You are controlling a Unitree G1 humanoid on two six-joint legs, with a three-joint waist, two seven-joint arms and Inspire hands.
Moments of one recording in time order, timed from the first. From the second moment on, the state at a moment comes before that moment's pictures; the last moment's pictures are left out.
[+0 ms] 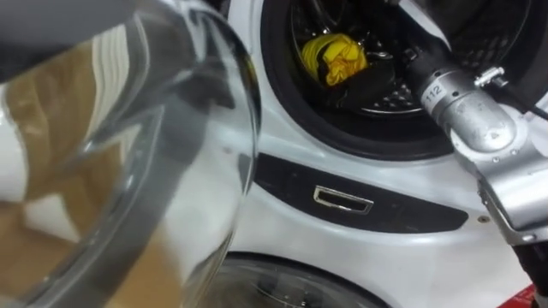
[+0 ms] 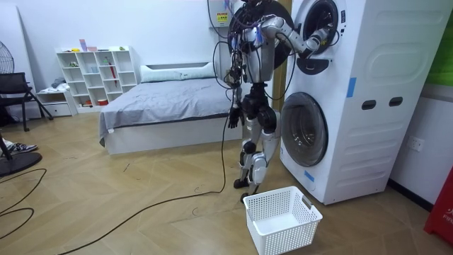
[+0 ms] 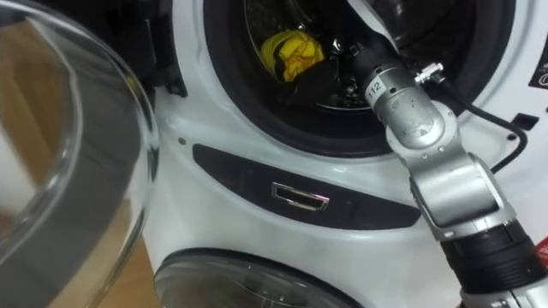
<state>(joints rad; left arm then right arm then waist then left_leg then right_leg) 0.17 0.30 0.12 1.05 0.02 0.27 0.08 -0.73 -0.54 0.22 0.07 -0.01 0.32 0.08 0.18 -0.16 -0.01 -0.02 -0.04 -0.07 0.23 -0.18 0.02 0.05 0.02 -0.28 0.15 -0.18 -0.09</state>
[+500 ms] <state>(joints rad) 0.20 0.30 0.16 1.03 0.03 0.32 0.08 -0.83 -0.59 0.22 0.24 -0.09 0.33 0.18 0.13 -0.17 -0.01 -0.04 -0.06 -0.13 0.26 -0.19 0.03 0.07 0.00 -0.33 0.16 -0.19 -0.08</state>
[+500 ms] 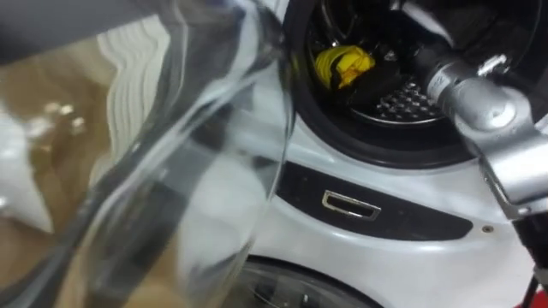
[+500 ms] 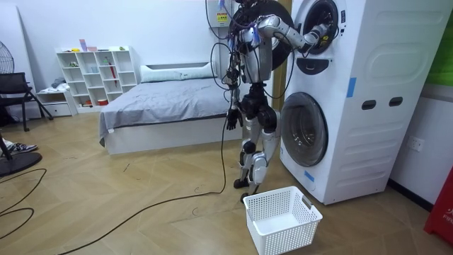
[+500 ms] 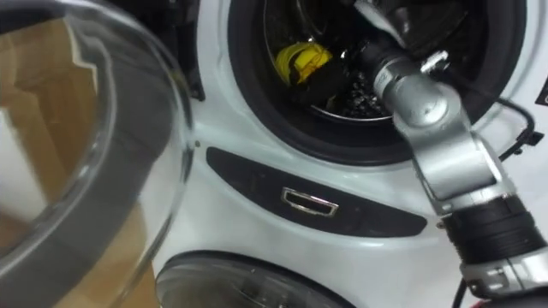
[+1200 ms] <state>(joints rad) 0.14 0.30 0.19 1.05 0.01 0.37 0.07 -0.87 -0.63 0.20 0.36 -0.13 0.37 0.45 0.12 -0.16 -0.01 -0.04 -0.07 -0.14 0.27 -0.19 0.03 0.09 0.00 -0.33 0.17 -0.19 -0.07</state>
